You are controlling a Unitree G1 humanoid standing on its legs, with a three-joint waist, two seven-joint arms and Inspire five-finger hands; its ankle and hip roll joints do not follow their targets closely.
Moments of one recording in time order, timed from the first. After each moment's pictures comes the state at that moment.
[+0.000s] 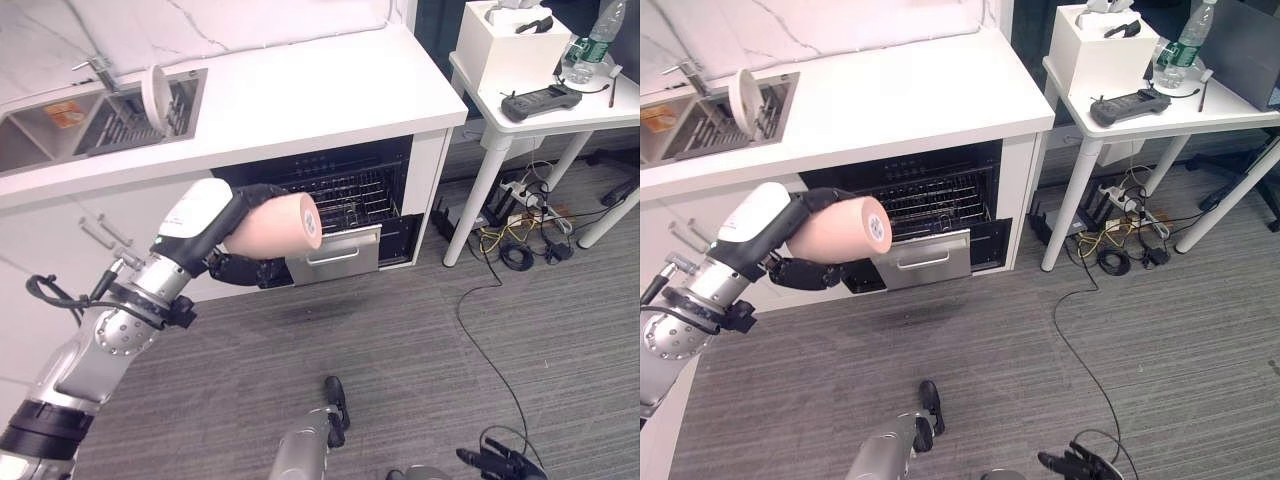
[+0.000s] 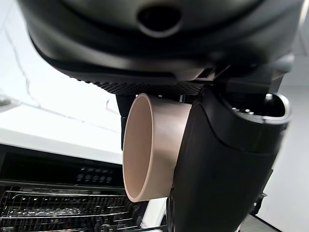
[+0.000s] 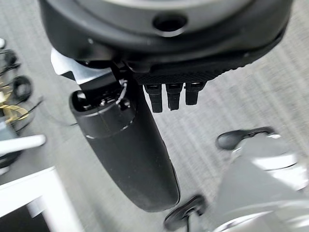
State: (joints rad) left arm -0.14 0.96 -0.03 -0.08 0.21 -0.34 0.00; right arm 0.05 -0.38 -0.02 1.25 0.51 -0.05 0.20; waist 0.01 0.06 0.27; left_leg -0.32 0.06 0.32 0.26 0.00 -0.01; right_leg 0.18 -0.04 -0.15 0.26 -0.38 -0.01
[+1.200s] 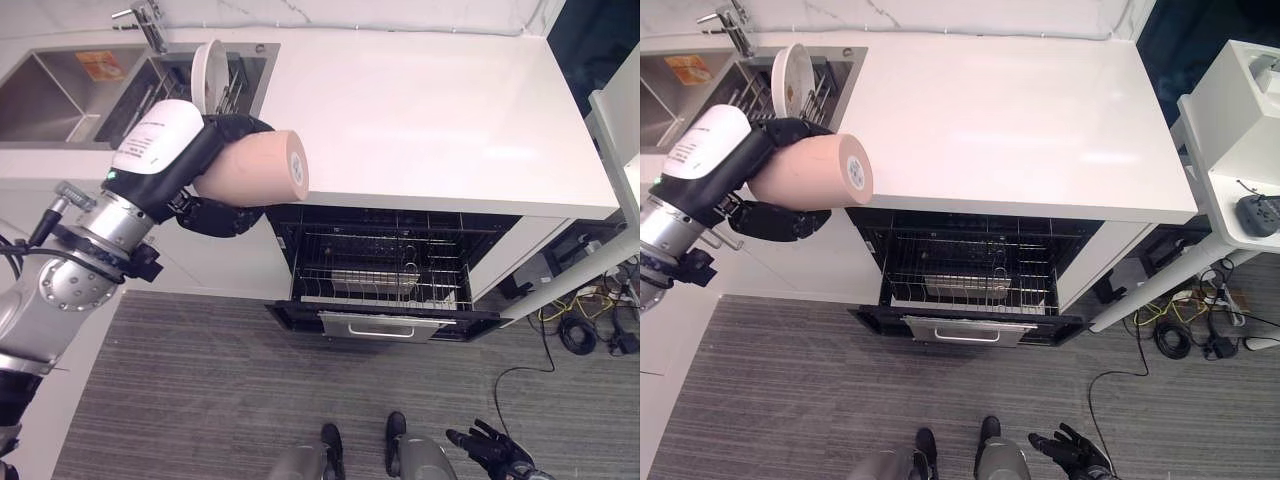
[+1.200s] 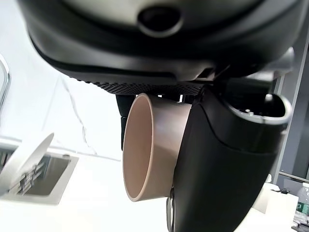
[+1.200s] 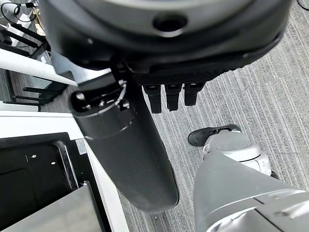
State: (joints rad) left arm -0.34 1.20 -0.05 -0.09 0.05 -0.31 0.03; right arm -0.01 -0.35 -0.03 1.23 0.54 -0.09 0.21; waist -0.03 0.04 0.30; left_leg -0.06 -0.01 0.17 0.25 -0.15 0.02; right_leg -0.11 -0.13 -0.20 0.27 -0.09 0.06
